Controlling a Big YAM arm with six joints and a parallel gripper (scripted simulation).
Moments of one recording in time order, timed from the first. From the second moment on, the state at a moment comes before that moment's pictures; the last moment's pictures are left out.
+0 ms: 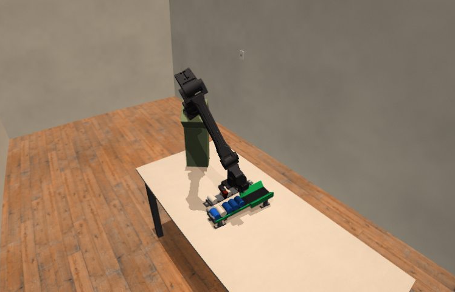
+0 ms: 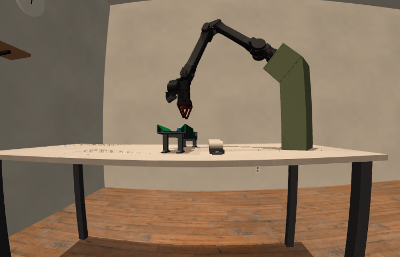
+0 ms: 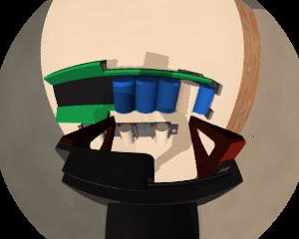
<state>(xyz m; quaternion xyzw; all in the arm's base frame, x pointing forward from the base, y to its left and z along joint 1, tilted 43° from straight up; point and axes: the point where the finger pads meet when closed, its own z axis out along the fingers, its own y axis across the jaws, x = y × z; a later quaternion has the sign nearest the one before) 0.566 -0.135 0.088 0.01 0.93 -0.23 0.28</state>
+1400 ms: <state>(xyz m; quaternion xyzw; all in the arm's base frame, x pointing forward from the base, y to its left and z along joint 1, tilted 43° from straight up) 0.551 -0.195 0.104 0.64 0.68 0.02 0.36</state>
